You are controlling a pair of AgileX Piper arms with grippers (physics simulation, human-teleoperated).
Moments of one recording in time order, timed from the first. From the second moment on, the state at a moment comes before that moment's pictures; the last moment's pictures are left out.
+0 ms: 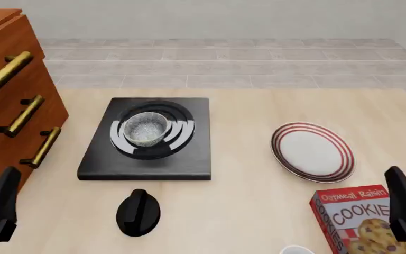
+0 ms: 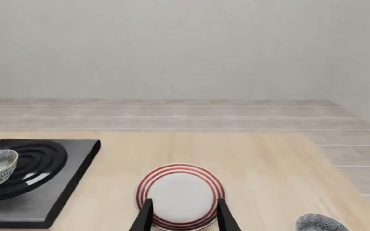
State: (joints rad) left arm 0.00 0.00 0.00 0.00 0.00; right arm 0.00 0.00 0.00 0.00 0.00
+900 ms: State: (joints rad) left arm 0.00 0.00 0.00 0.00 0.00; right arm 0.24 0.61 -0.38 -0.10 -0.13
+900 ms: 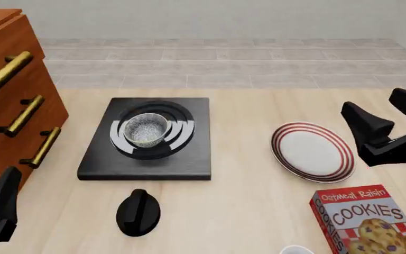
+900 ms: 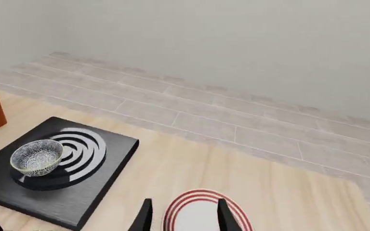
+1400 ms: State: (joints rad) left arm 0.00 0.00 0.00 0.00 0.00; right arm 0.38 0.97 -0.66 -0.01 -0.17
